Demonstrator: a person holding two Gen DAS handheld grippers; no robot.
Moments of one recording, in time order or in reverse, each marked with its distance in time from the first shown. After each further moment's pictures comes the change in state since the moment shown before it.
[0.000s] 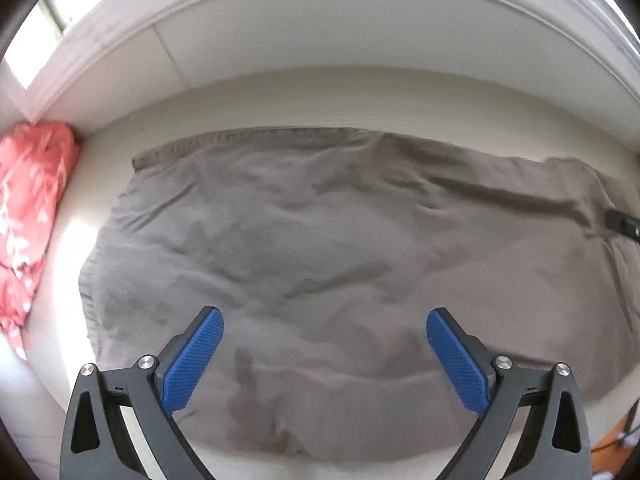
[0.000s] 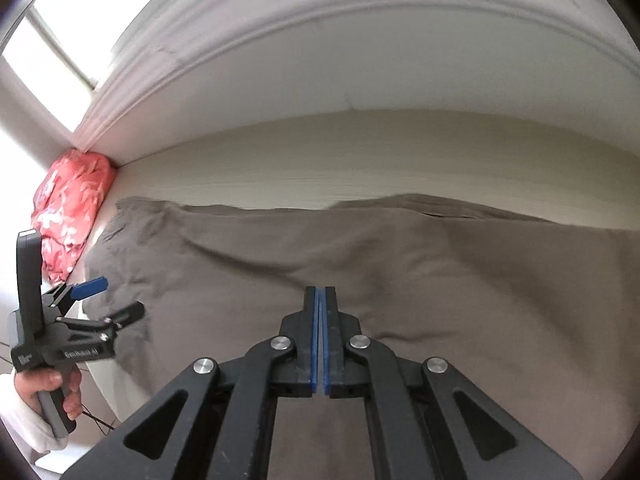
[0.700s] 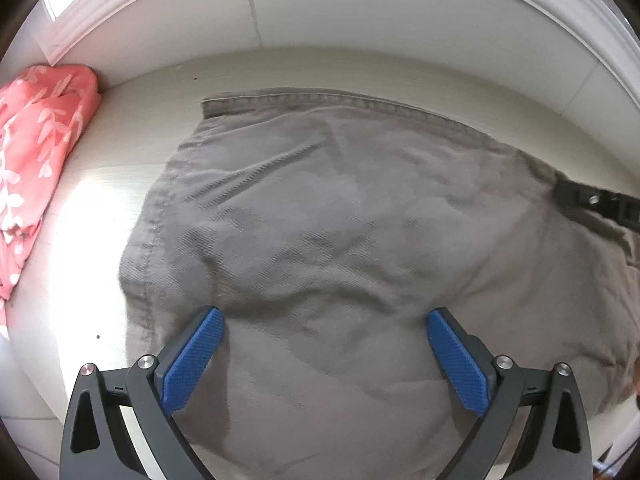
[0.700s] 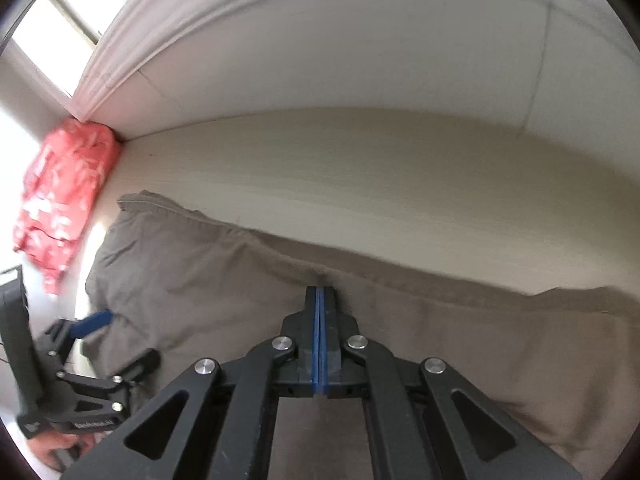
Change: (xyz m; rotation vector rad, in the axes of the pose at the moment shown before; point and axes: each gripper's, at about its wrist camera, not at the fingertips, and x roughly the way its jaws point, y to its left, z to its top) left arm 0.032 0.117 -0.019 -0.135 0.022 -0.021; right arm 0.076 0.086 0.039 -0.073 0.073 -0.018
